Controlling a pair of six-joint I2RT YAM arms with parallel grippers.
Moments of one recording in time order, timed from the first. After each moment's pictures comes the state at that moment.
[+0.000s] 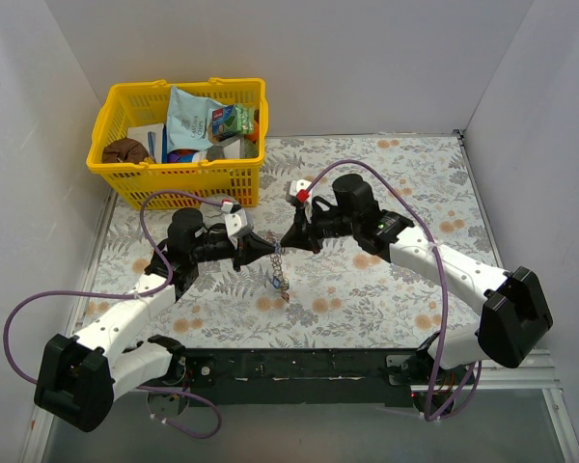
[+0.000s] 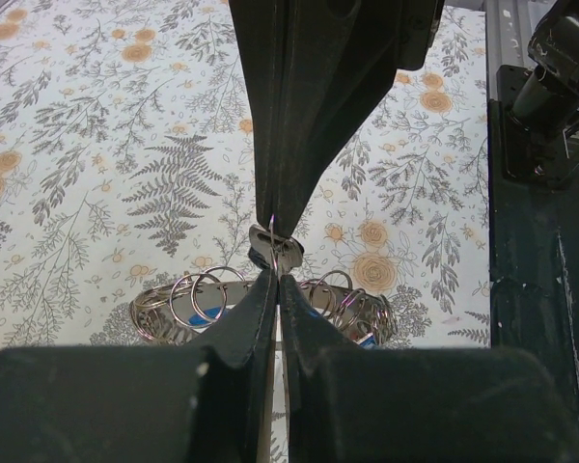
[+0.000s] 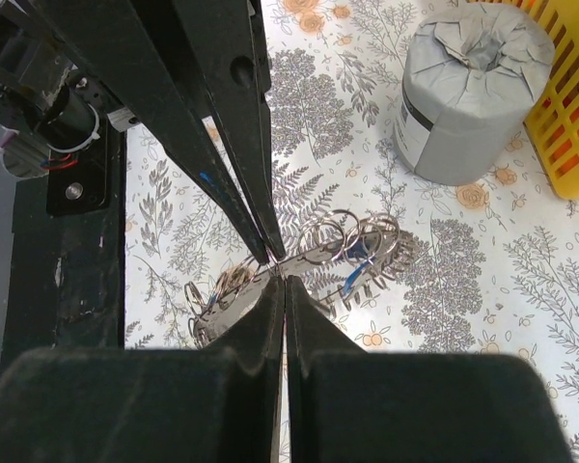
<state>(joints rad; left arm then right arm) -0.42 1.04 0.59 0.21 0.90 0.18 0.75 1.40 1.07 -0.11 -0.70 -0.17</state>
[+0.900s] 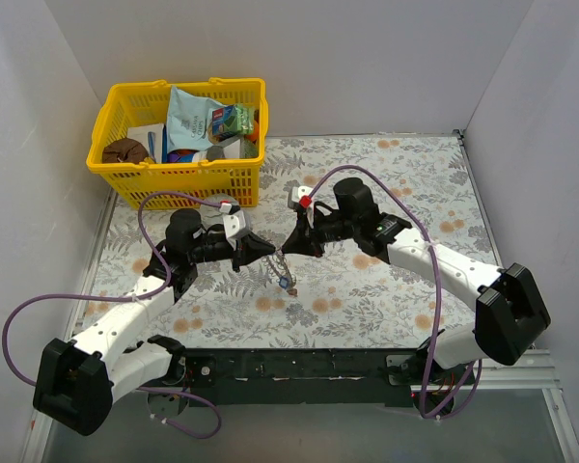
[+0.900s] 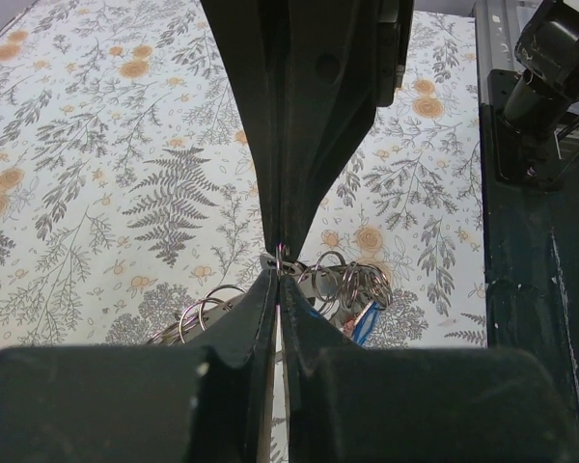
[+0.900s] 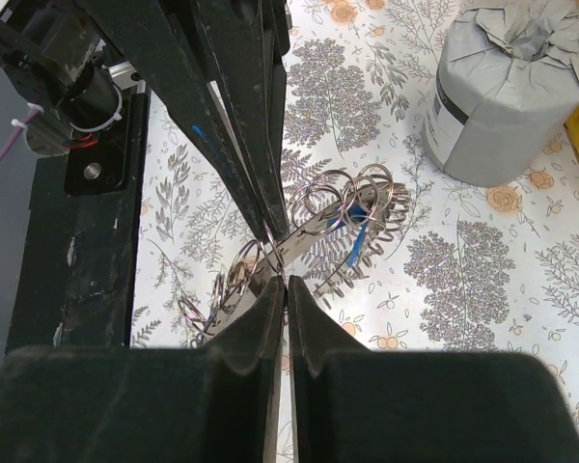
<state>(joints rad) -0.42 1.02 0.59 0.21 0.91 0.18 0.73 1.42 1.02 -0.06 -0.80 -0.20</state>
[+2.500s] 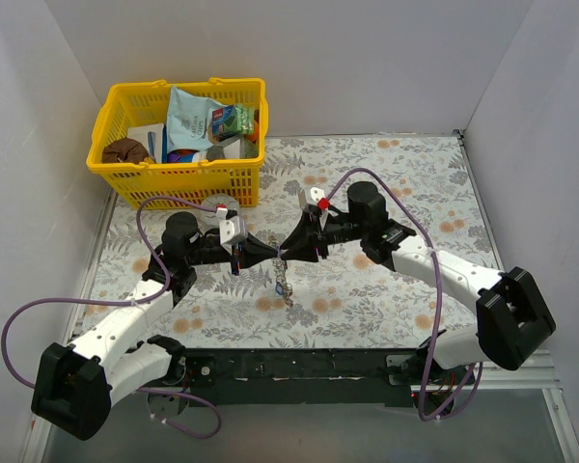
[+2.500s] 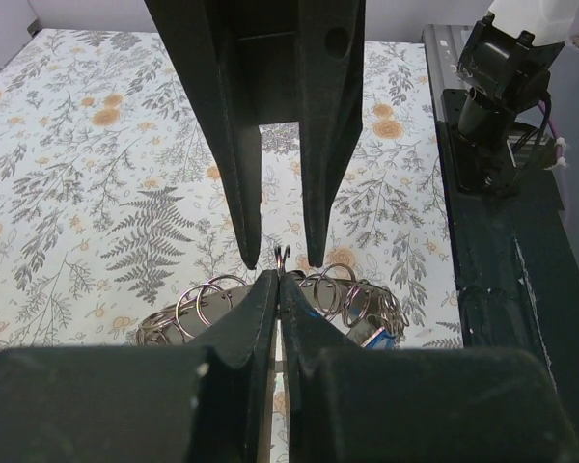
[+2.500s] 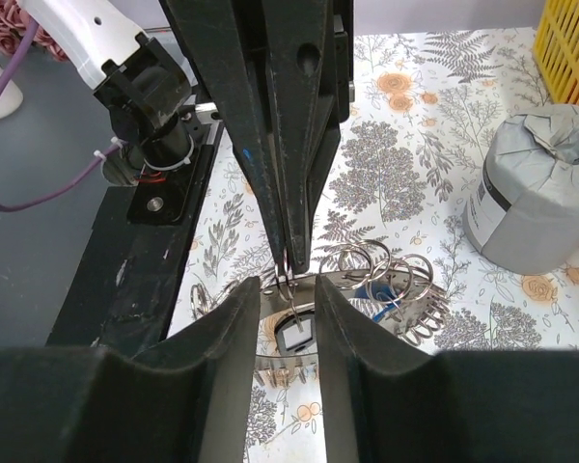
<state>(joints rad) -0.42 0.99 0.56 0.32 1.01 0.14 0.70 1.38 0.90 0.25 -1.02 -0.09</state>
